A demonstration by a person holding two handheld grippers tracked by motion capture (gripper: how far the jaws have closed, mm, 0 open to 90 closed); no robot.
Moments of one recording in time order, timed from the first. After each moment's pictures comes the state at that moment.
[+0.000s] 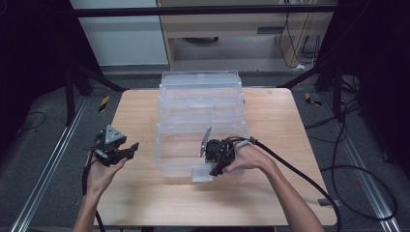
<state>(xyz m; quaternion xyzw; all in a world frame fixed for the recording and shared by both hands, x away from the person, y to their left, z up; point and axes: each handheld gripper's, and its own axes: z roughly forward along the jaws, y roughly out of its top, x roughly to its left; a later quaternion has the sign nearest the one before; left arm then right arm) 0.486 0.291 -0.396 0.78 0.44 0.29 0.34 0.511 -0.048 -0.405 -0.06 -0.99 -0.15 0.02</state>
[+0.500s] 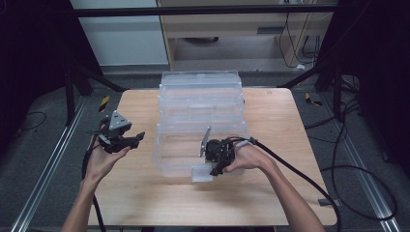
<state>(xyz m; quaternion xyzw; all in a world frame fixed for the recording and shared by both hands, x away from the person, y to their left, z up) 0.506 0.271 -0.356 0.82 0.38 0.29 0.33 0.511 -0.048 -0.404 -0.06 -0.99 -0.15 0.01</state>
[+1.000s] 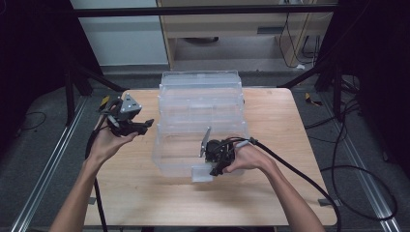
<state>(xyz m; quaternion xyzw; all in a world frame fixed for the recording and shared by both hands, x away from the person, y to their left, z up) 0.530 0.241 -0.313 0.85 0.31 0.30 0.31 0.510 -0.048 -0.404 -0.06 -0.99 -0.15 0.01</state>
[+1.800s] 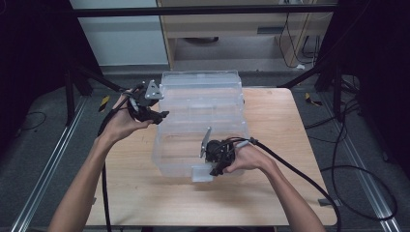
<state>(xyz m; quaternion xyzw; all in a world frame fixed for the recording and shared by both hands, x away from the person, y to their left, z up) 0.563 0.194 -0.289 0.89 0.21 0.29 0.26 0.509 -0.048 -0.404 -0.05 -0.99 -0.15 0.01</state>
